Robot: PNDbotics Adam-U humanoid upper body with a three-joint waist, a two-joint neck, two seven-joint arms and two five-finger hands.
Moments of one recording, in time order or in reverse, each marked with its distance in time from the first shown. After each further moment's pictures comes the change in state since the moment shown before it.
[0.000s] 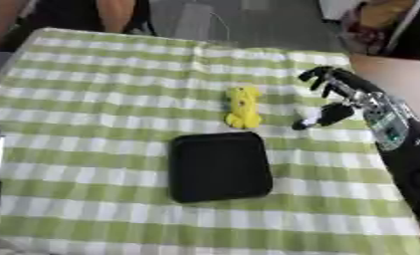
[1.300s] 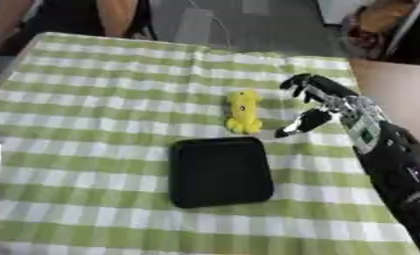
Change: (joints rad) left arm -0.011 0.000 -0.015 0.000 0.007 -0.007 -0.024; right arm -0.054 0.035 -0.017 0.035 0.074 0.013 -0.012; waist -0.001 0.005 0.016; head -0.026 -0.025
